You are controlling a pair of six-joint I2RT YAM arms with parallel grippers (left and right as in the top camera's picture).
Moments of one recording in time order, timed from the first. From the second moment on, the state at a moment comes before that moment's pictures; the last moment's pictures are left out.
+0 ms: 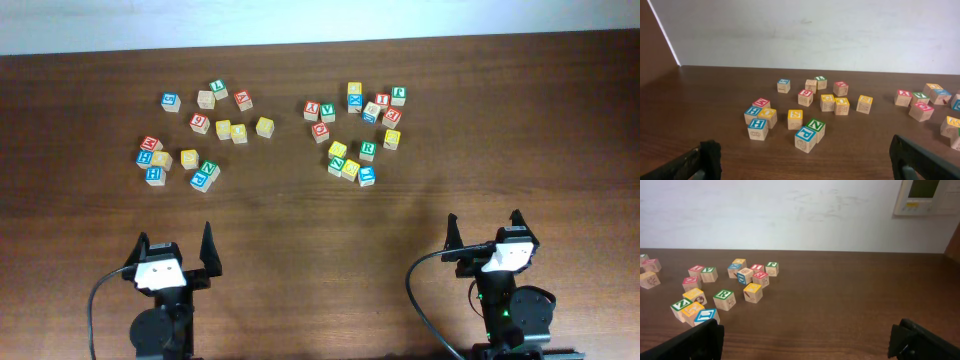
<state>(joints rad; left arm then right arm) 0.03 0.01 0.01 -0.07 -0.09 -0.02 -0.02 0.01 0.01 -0.07 -0.02 0.00</state>
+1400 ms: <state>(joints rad) 0.03 0.17 0.44 0.08 0.43 -0.54 -0.02 0.01 0.01 -0.07 -0.02 0.00</state>
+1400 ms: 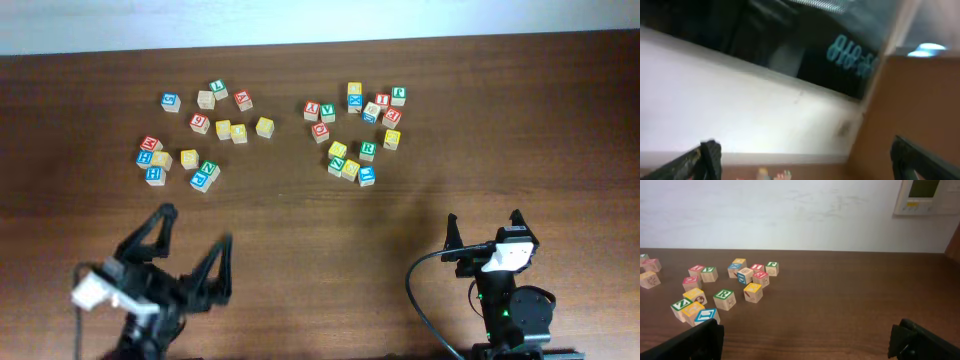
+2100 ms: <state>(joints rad) 0.03 0.95 1.00 -0.76 0.58 -0.20 -0.02 0.01 0.01 -0.07 -0.02 0.00</state>
